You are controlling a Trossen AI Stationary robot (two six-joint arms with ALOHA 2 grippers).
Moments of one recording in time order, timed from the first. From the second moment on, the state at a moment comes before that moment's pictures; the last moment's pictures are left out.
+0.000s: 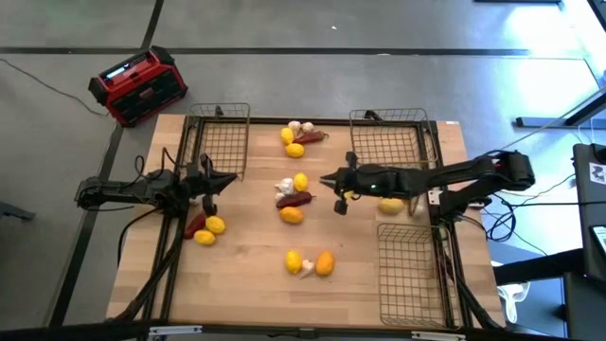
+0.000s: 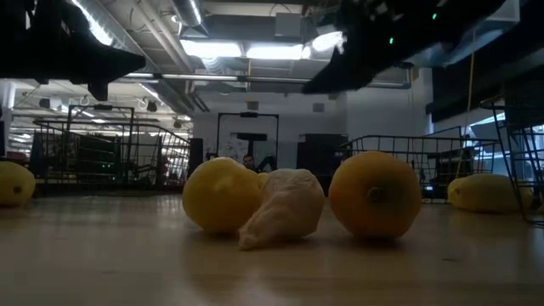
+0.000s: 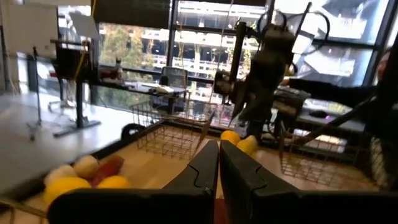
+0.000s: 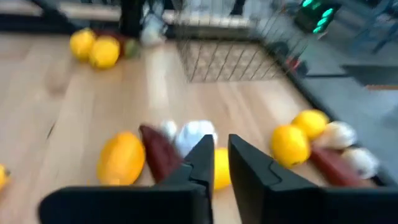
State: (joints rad) left arm -0.03 0.01 0.01 0.13 -0.33 -0.13; right arm 0.00 1.40 0.77 0.23 0.23 -0.06
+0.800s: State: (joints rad) left arm -0.03 0.01 0.01 0.11 -0.31 -0.29; right arm -0.03 1.83 1.15 -0.08 0.08 0.01
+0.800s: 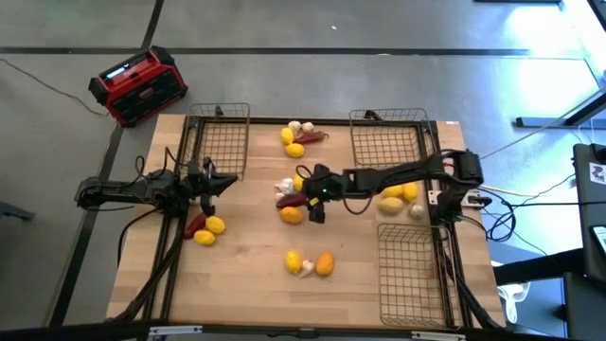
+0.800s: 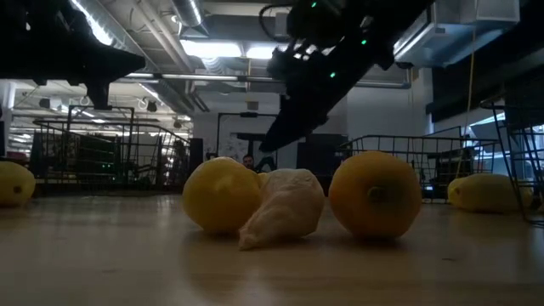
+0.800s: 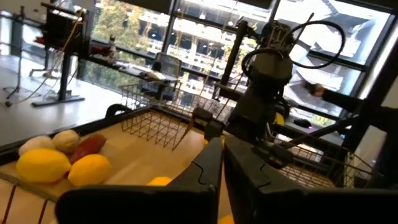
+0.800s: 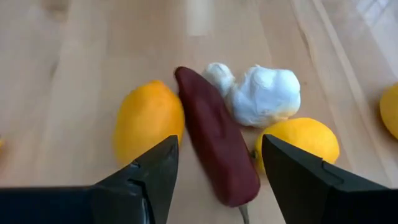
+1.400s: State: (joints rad) left arm -0.03 0.01 0.01 0.11 -0.29 -0.29; right arm -0.09 1.95 1.18 -0.14 -0.02 -0.03
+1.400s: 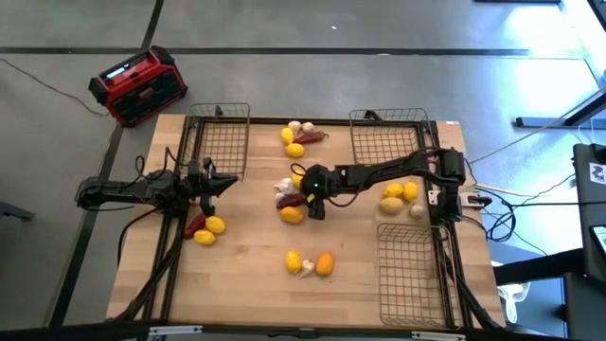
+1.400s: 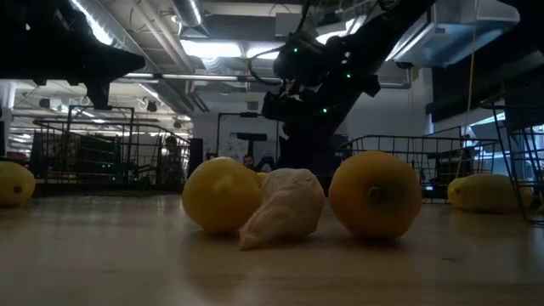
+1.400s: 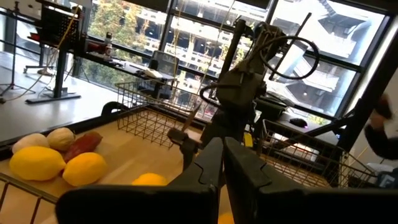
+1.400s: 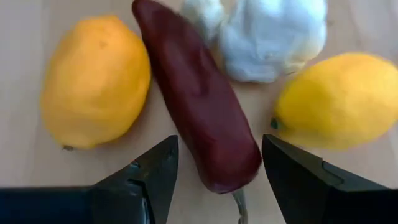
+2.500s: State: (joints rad) left arm -0.03 0.01 0.01 0.11 -0.30 -0.29; right arm -0.09 1.80 1.18 -0.27 -0.01 -0.13
